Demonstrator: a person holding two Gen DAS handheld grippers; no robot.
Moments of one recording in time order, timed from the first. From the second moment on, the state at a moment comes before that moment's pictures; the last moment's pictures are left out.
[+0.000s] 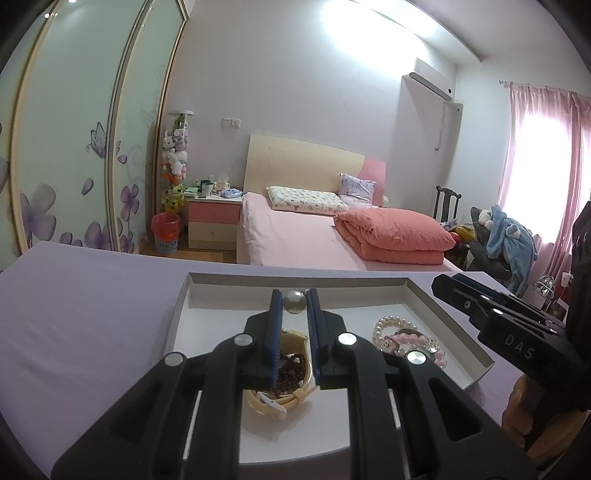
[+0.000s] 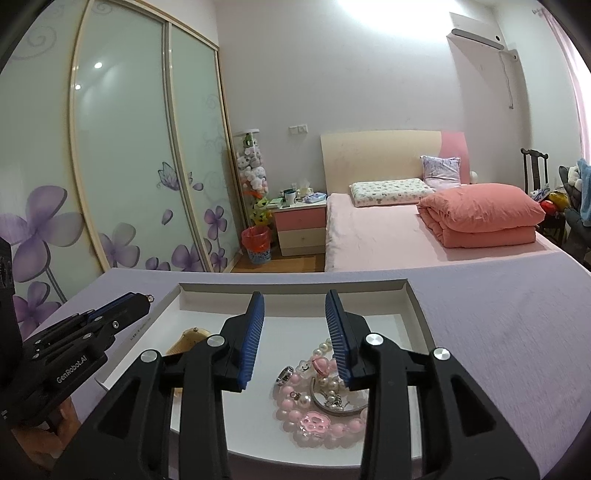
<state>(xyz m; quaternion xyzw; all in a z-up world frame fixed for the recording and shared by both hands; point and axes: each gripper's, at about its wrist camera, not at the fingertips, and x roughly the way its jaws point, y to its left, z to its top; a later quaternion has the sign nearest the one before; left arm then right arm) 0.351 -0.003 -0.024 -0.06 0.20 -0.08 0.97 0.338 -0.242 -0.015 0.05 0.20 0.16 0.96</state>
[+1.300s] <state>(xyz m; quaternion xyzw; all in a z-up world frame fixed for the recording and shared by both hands) 0.359 -0.001 -0.032 -0.07 0.22 -0.08 0.97 0.335 -0.252 -0.021 0.05 0.21 0.15 0.96</state>
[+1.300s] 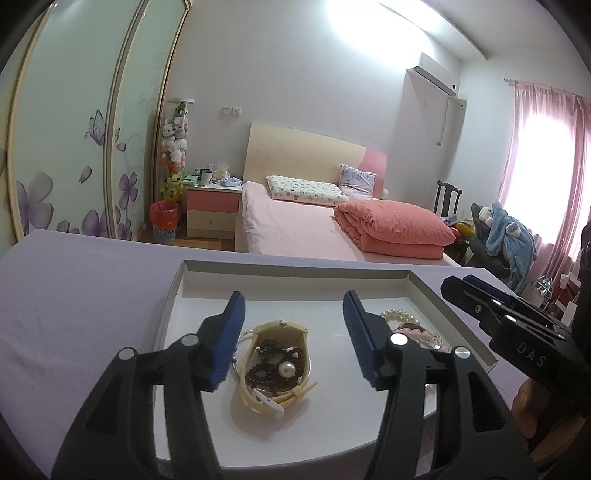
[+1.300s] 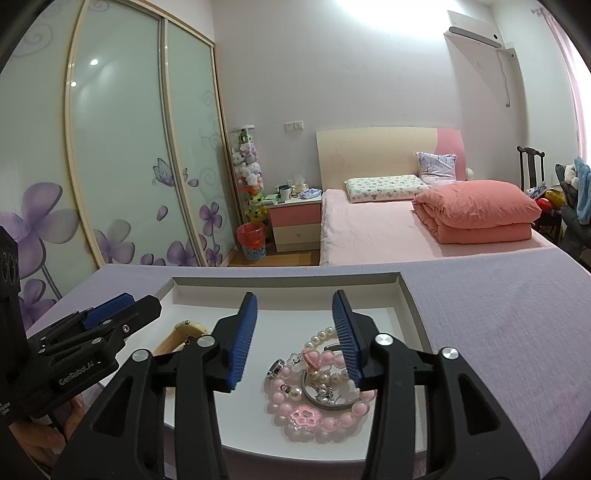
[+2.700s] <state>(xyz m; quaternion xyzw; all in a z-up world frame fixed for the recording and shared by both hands) 0.090 0.038 0.006 -0.08 0.18 0.01 0.98 0.115 -0.286 0.002 0.04 0.15 0.14 0.98</state>
